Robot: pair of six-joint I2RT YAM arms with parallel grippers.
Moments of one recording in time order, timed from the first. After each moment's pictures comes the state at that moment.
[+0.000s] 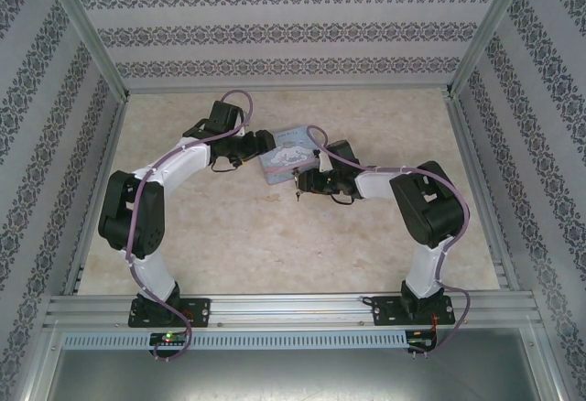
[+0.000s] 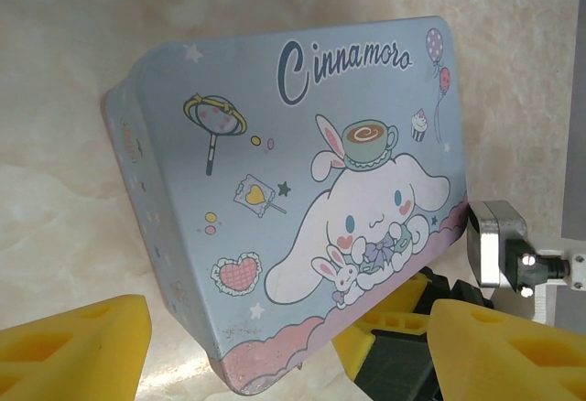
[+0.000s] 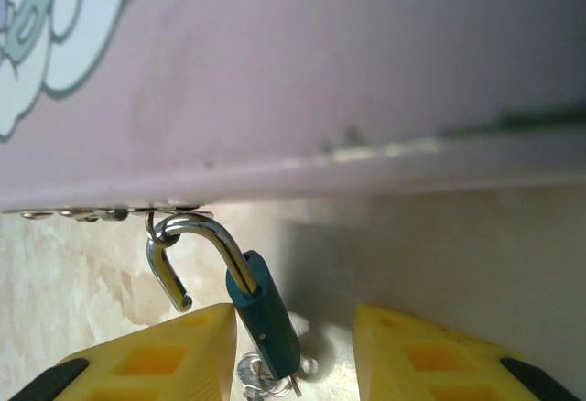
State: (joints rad) left arm -0.30 1.79 1.31 -0.42 0.39 -0.66; right arm 0.45 1.88 0.94 0.09 -0.46 0.52
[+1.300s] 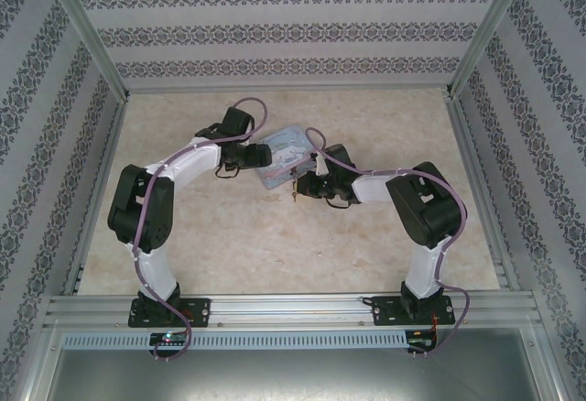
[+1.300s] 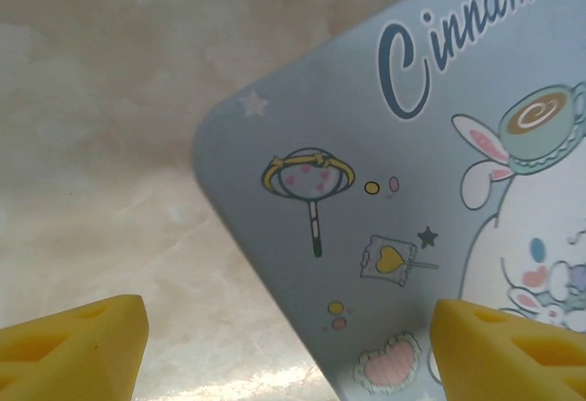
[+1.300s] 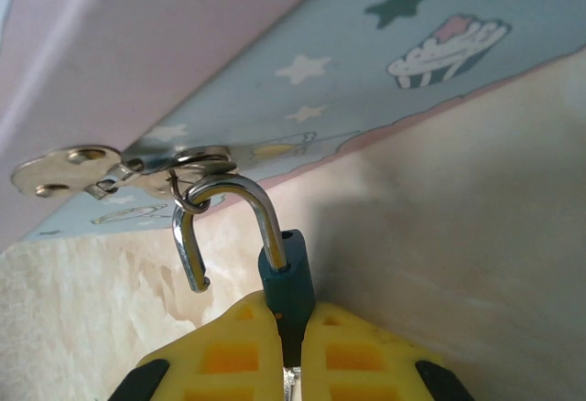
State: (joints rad) left arm -0.36 1.85 1.34 -0.55 0.10 -0.46; right arm 0.48 1.89 0.90 0.16 -0.48 0.66
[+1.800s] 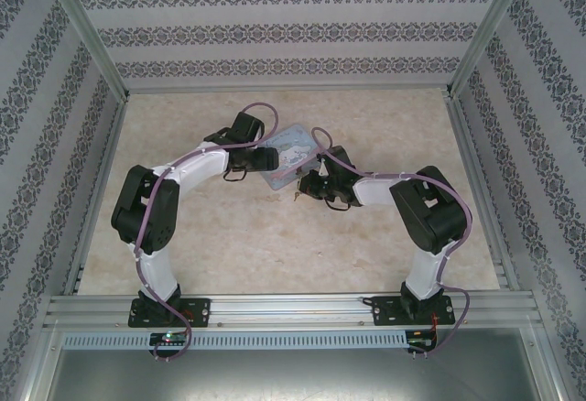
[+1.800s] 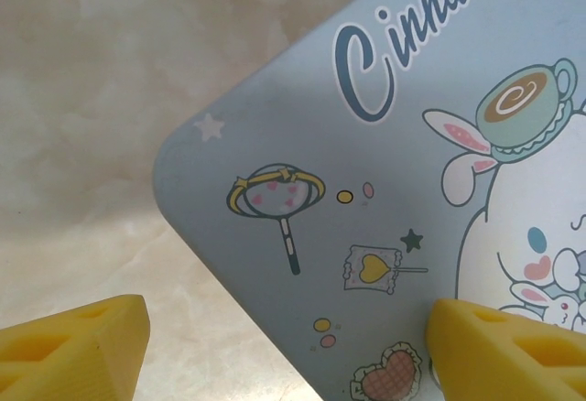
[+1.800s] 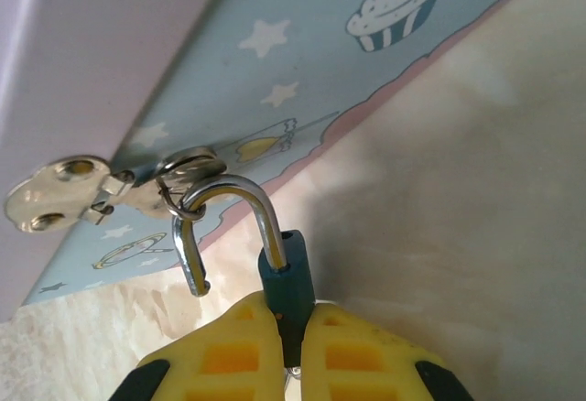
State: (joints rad) left arm -0.42 1.86 1.31 -0.48 0.05 -0.45; right arm 0.50 1.84 0.88 0.13 -0.36 0.82
